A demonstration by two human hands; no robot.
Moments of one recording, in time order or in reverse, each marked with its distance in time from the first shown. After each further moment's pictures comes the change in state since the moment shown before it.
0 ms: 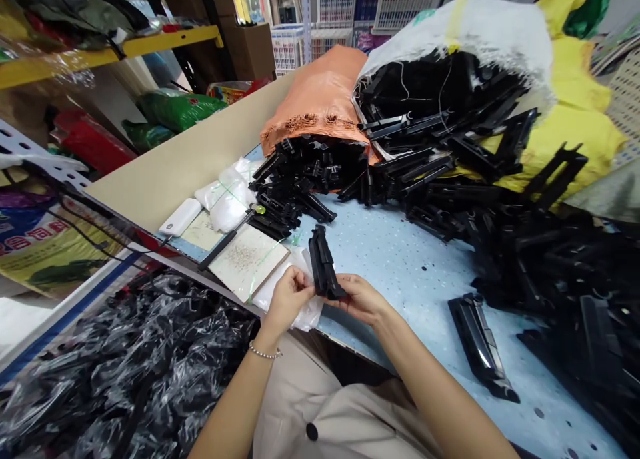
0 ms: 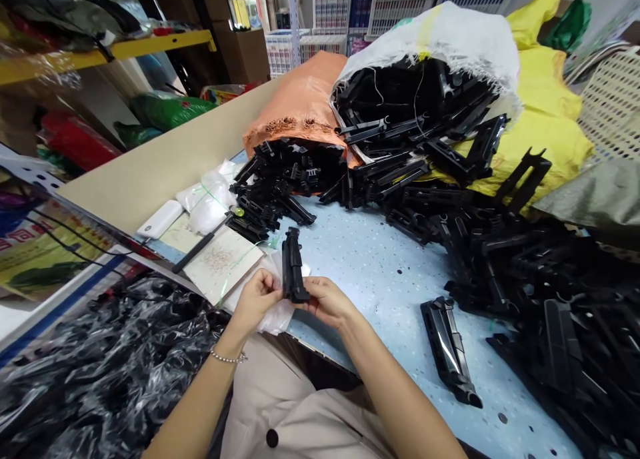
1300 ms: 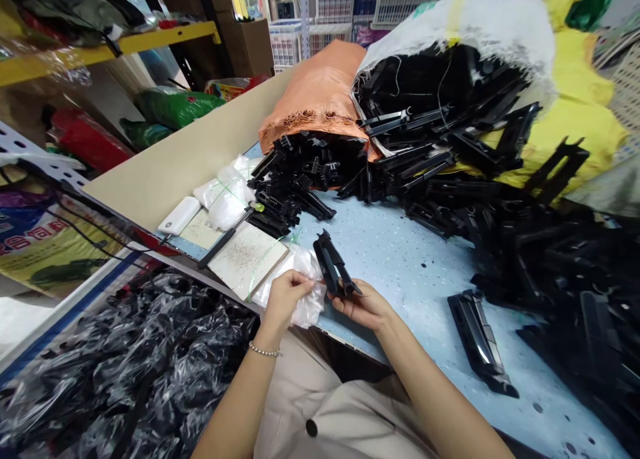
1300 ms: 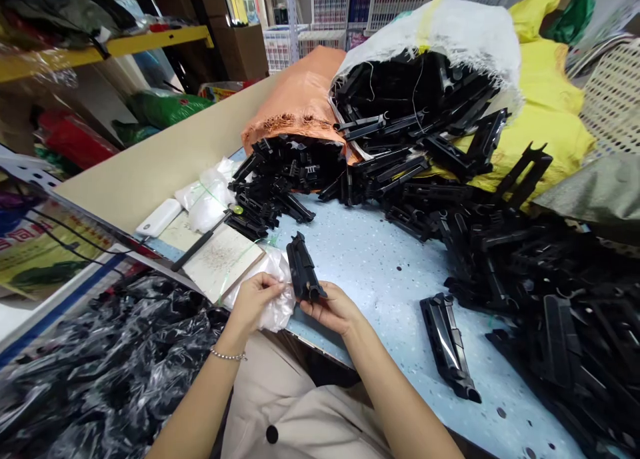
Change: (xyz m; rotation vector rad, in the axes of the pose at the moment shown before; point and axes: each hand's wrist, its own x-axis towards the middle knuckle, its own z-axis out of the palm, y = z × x) left_hand 0.003 -0.016 0.000 0.128 0.105 -0.015; right_hand -0.005 0.019 -0.023 0.282 -0.059 0.021
